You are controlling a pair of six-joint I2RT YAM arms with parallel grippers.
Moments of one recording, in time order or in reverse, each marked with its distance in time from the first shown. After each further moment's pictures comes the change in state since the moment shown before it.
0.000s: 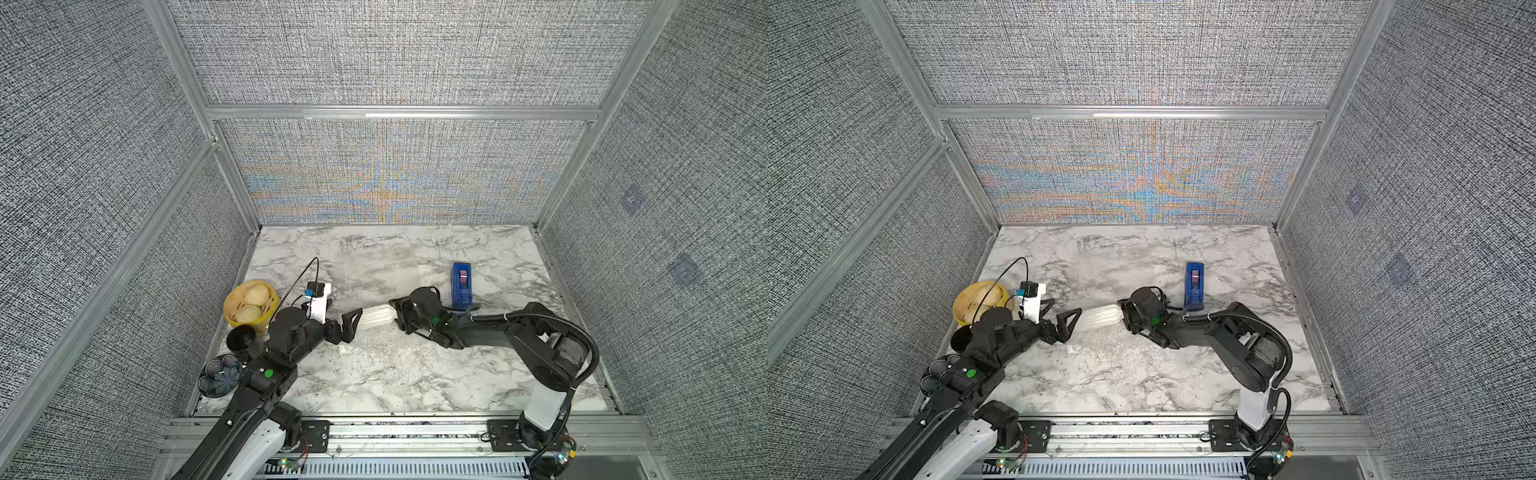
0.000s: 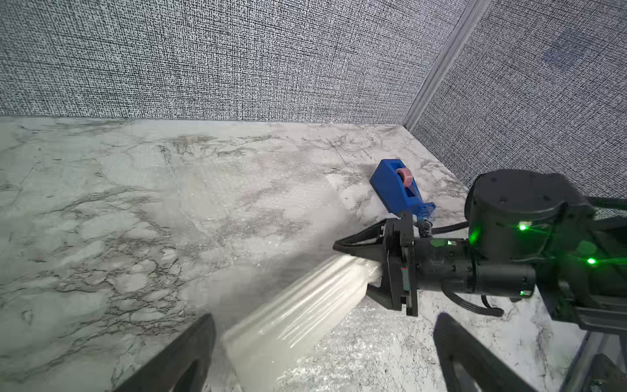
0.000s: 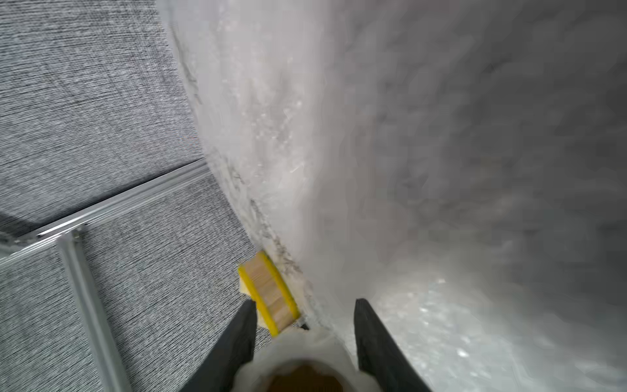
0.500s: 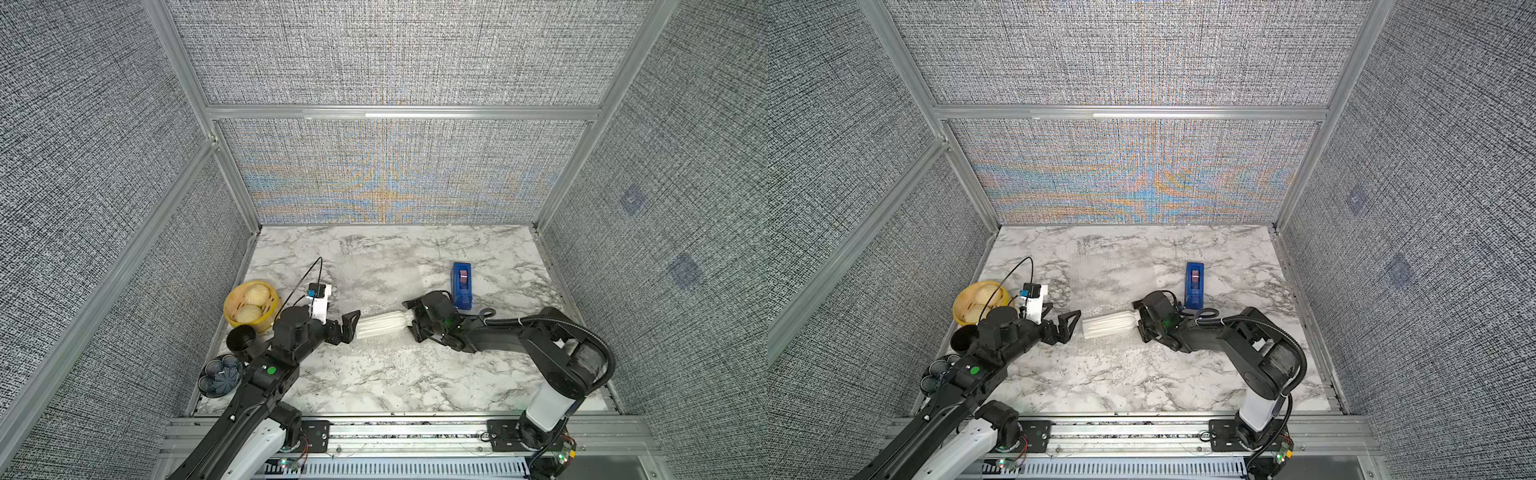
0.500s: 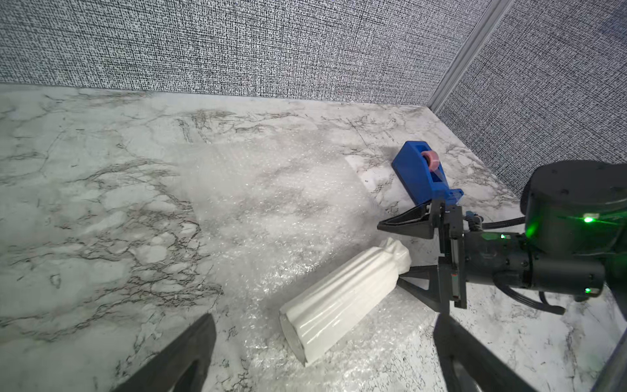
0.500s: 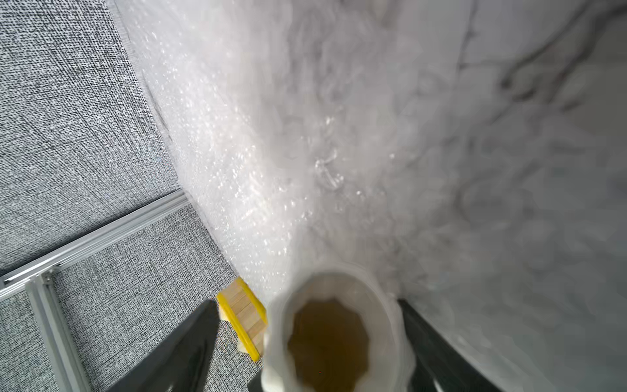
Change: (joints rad) left arm 0.000 0.042 -0.003 -0.032 -0.050 -0.001; right arm -0.051 -0.109 -0.093 -0.090 -0.006 -0.026
